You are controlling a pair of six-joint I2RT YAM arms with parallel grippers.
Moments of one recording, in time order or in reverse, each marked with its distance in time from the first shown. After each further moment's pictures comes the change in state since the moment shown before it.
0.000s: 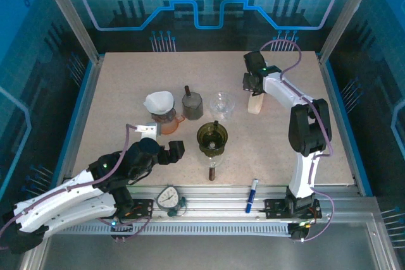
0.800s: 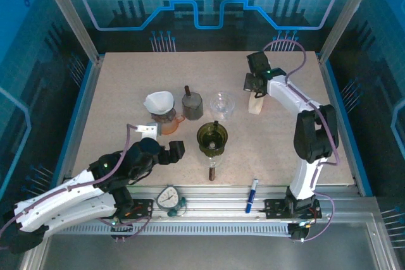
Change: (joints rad) left arm 0.000 0.007 0.000 0.000 0.000 0.000; right arm 0.000 -0.117 -0.090 0.035 -0.019 -0.023
